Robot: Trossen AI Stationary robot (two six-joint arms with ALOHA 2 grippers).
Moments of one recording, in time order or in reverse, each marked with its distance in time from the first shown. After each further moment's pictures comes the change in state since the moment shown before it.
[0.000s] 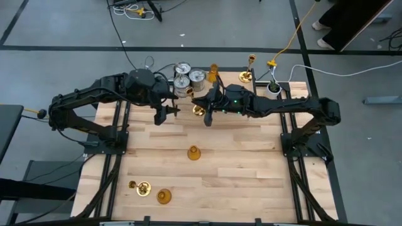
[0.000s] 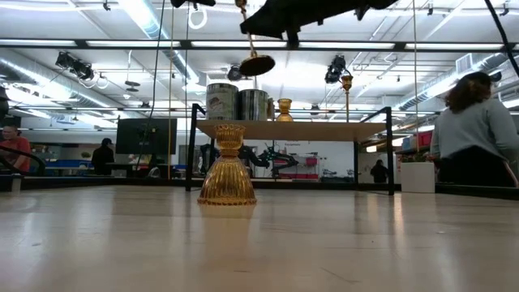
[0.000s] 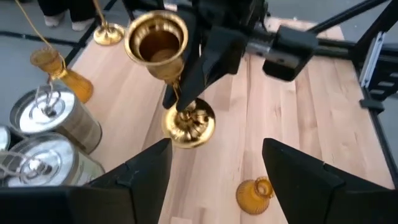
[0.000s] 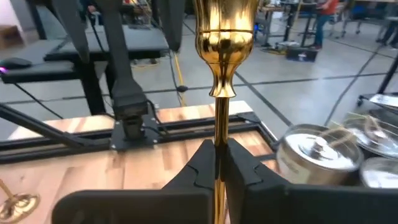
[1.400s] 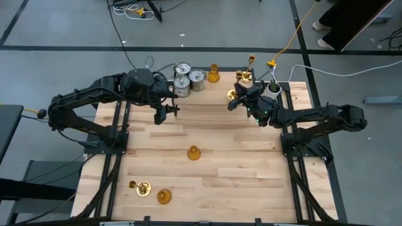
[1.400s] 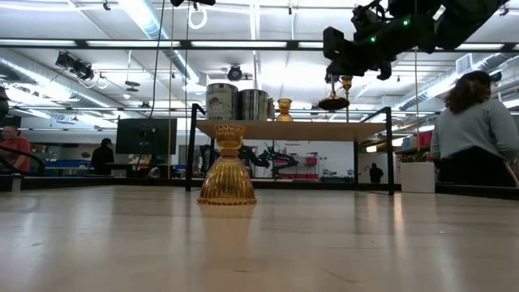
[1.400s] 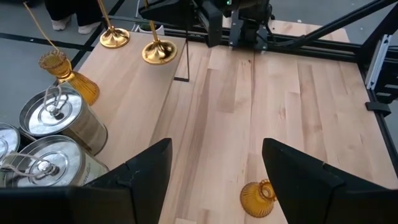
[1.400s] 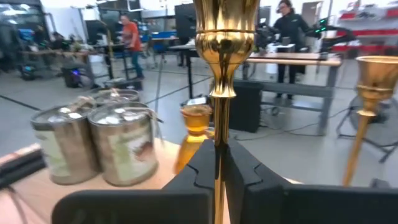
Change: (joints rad) left arm 0.000 -0.006 0.000 0.006 -0.019 0.003; right arm -0.043 -0.344 -0.616 0.442 0.744 0.063
